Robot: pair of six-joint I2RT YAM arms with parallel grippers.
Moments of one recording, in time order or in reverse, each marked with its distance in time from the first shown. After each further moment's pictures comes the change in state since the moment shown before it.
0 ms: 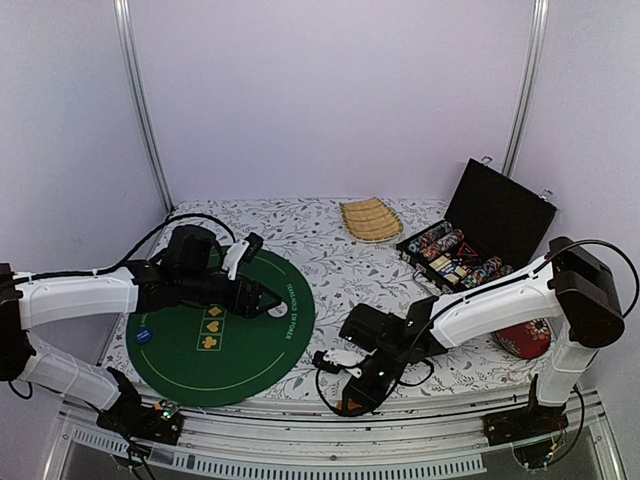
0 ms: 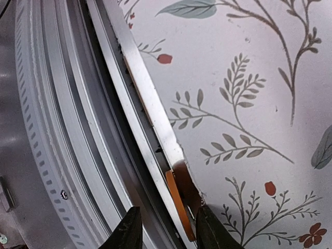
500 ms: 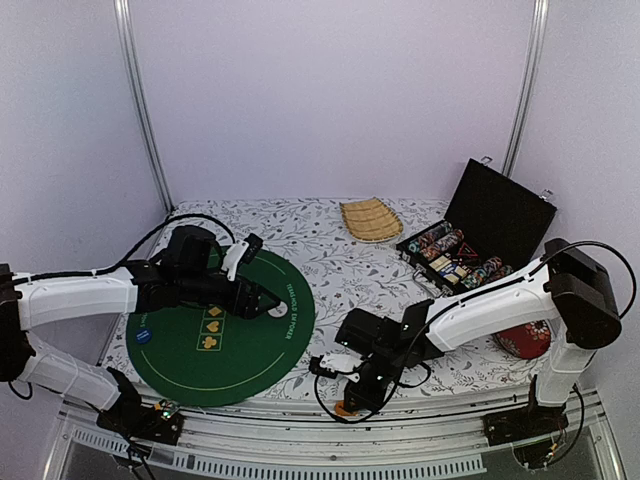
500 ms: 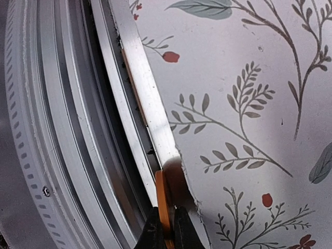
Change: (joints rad) left arm 0.000 -0.002 0.000 -0.012 -0.013 0.013; right arm 0.027 0.021 0.014 -0.011 0.052 -0.086
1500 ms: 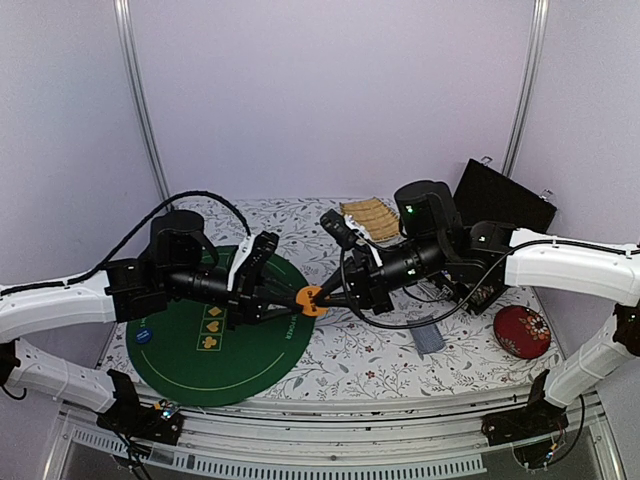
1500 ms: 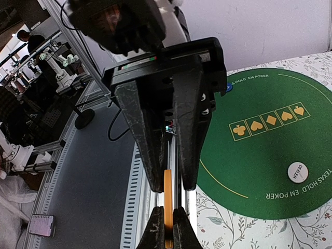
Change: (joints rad) left arm -0.237 -0.150 0.084 0.128 0.325 0.326; right arm -0.220 -0.351 0.188 0.233 -0.382 -0.020
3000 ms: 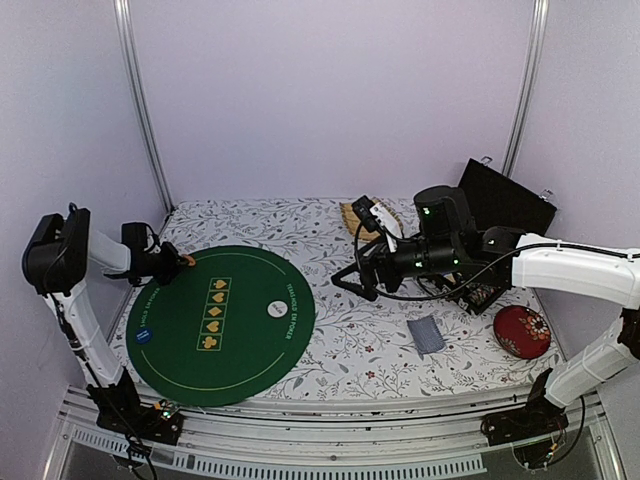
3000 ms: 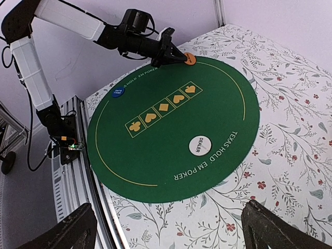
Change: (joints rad) left arm 1.082 0.772 0.083 0.227 -0.223 -0.855; right arm -0.116 -0.046 -0.117 0.051 0.386 0.072
